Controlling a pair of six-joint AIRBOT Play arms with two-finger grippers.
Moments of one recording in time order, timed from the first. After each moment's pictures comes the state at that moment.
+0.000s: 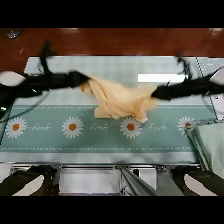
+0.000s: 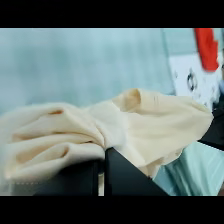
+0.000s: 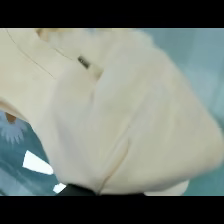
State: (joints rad) left arm -0.13 -1.09 1.03 0.43 -0.88 -1.08; right arm 0.05 -1.11 1.17 -0.88 1.23 1.34
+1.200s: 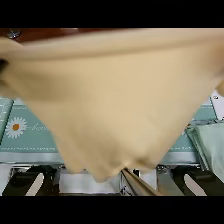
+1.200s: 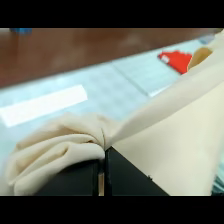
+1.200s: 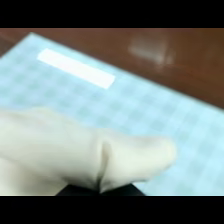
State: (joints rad) left arm 0.00 -0.56 1.33 0.76 -1.29 -1.36; right arm 0.05 -0.85 1.81 -1.08 1.56 1.39
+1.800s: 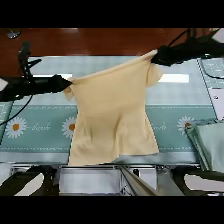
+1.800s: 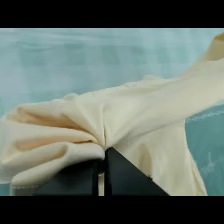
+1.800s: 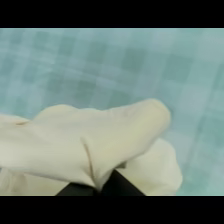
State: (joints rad) left arm -0.01 -1.06 0.92 0.77 -0.88 -1.24; right arm 0.05 -1.48 1.57 -0.93 1.16 1.37
